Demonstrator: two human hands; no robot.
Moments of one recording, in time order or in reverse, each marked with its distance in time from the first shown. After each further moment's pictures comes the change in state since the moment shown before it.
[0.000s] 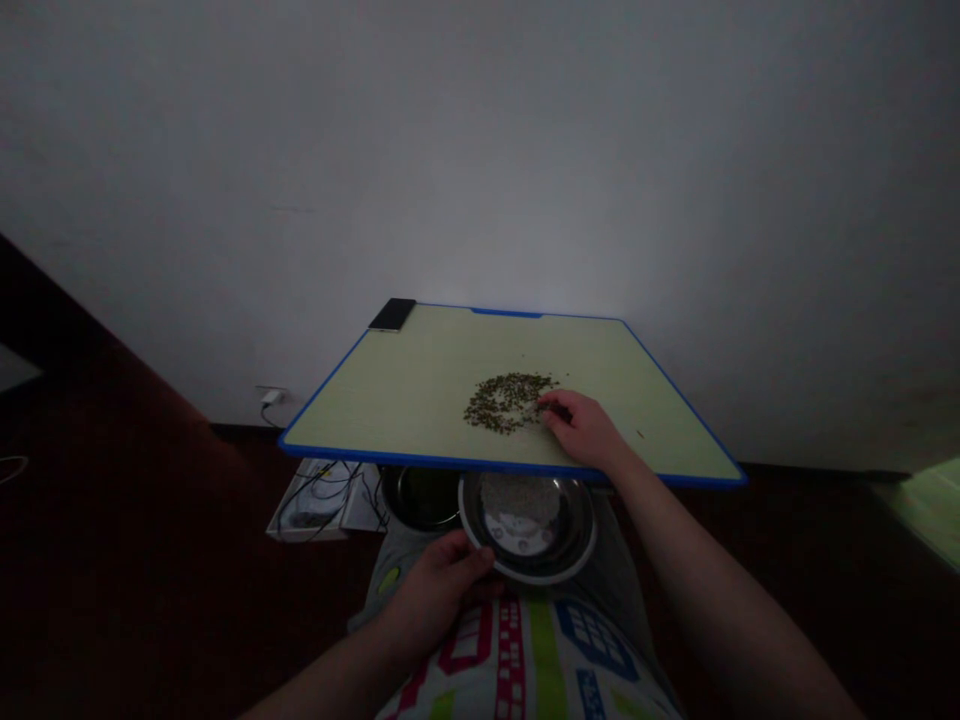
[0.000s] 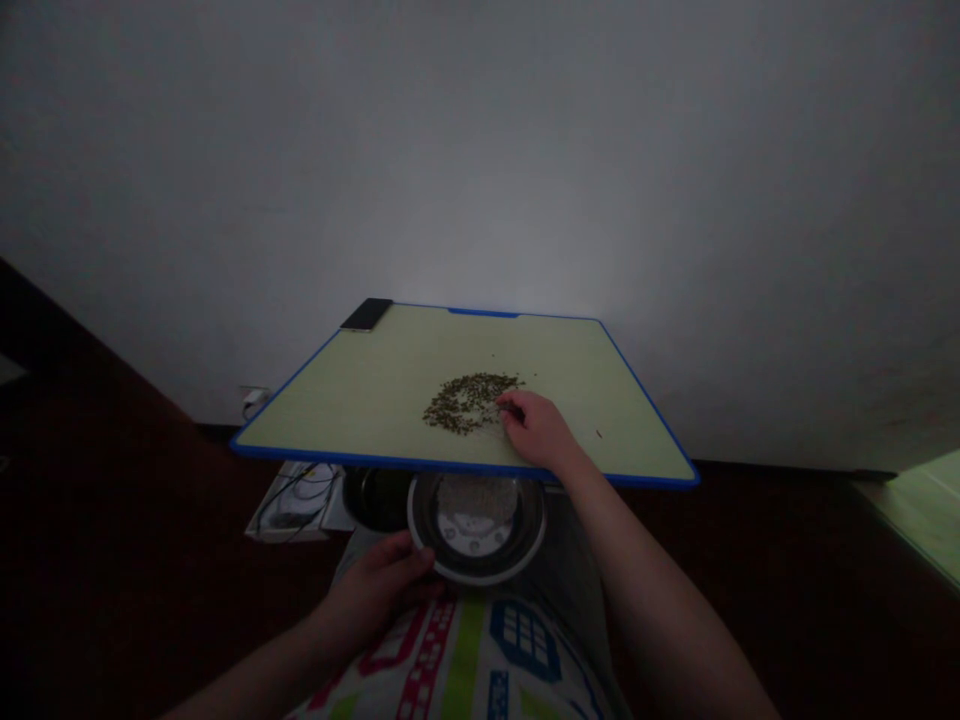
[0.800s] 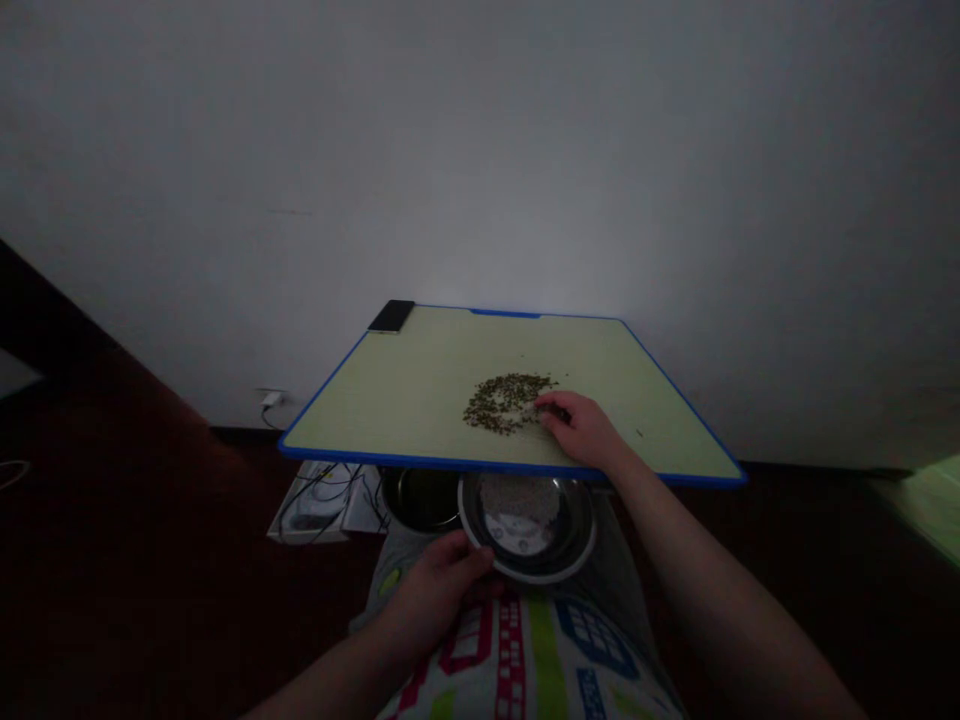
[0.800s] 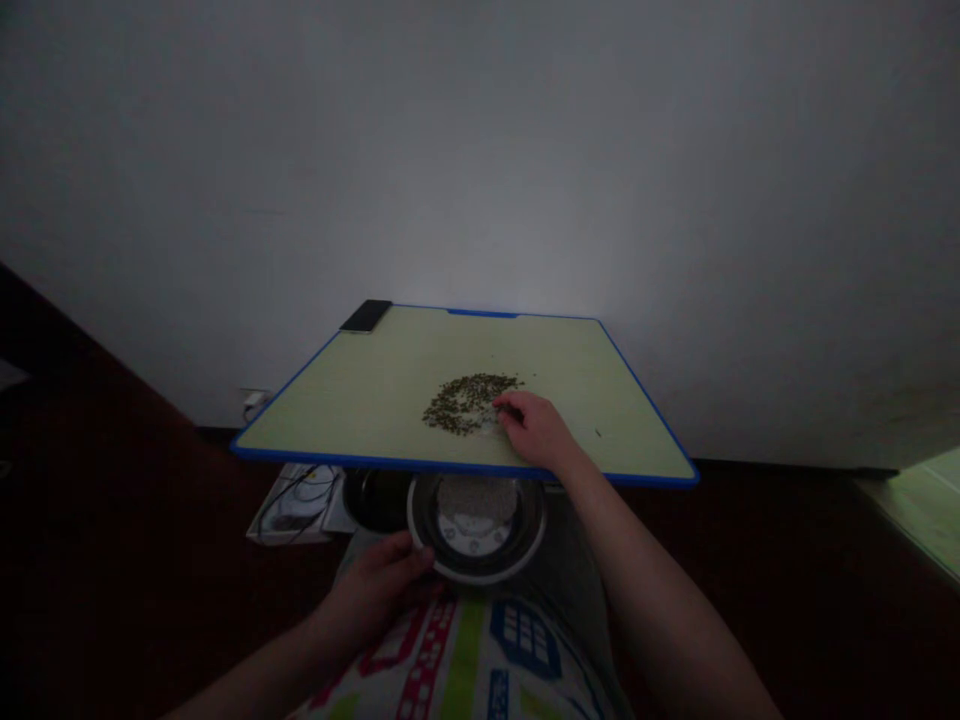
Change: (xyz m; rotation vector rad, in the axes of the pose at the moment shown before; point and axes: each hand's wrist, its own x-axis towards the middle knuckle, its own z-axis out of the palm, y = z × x) left_hand 0.006 -0.006 -0.007 -0.002 -0.015 0.016; right_hand 0.000 0.000 0.000 0.019 -0.014 -0.038
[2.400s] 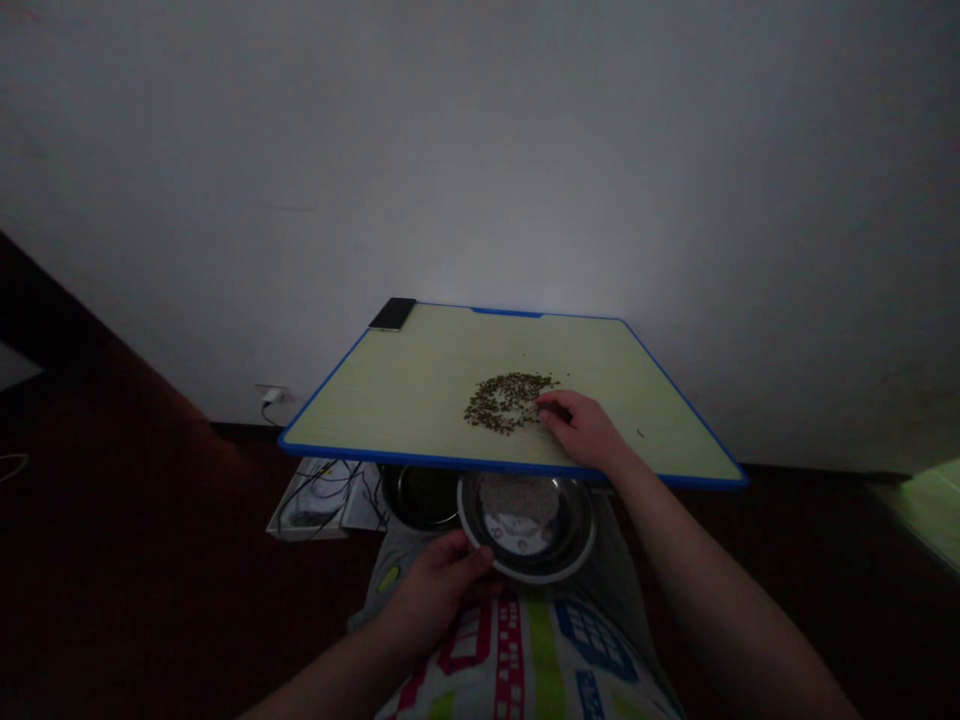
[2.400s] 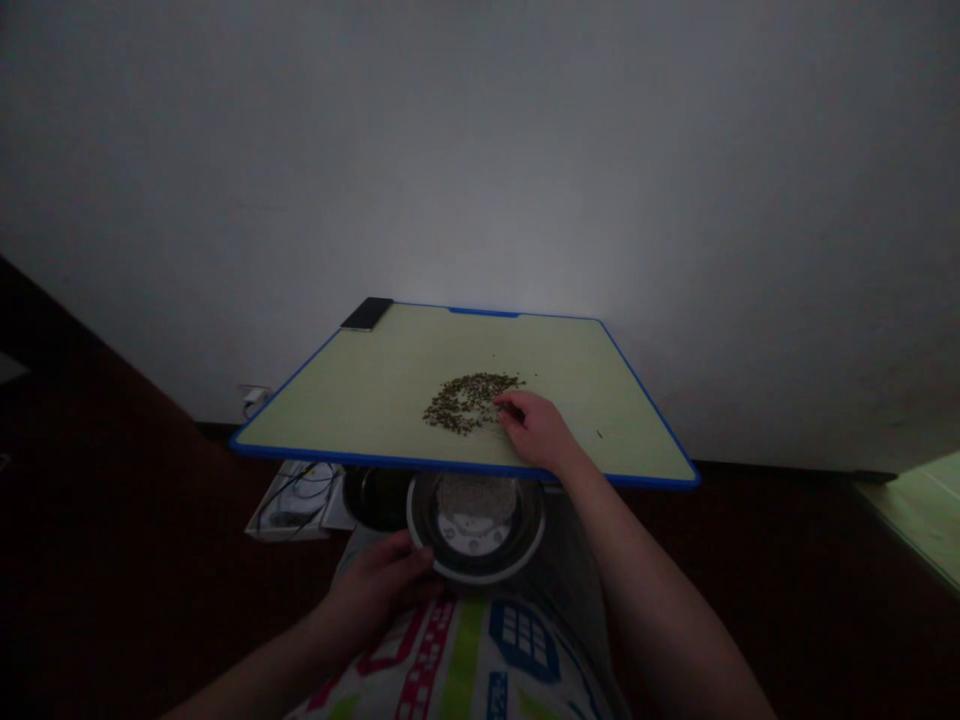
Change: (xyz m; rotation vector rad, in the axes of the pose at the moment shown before) left_hand -0.006 0.005 0.006 -0.001 0.009 -0.017; right_hand -0.001 0.000 -0.001 0.012 0.010 0.006
